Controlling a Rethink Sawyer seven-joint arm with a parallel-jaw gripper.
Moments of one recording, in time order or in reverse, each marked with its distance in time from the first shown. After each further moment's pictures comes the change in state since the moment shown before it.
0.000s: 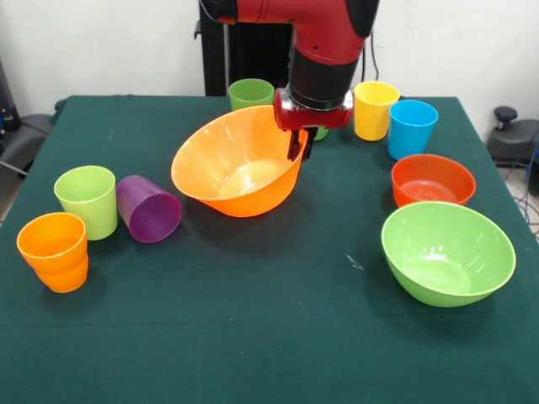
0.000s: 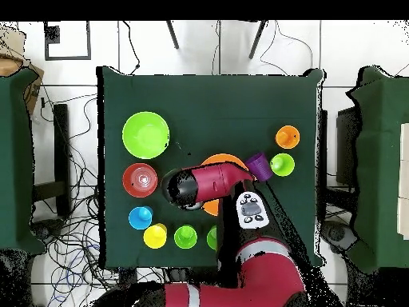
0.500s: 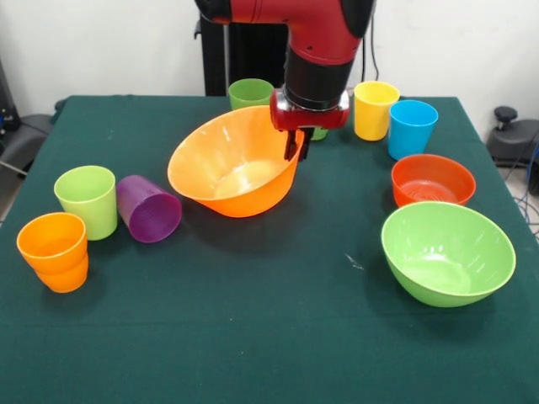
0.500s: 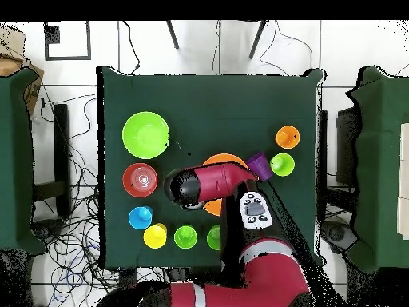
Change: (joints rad) arm -0.014 0.000 0.004 0.000 0.000 0.000 0.000
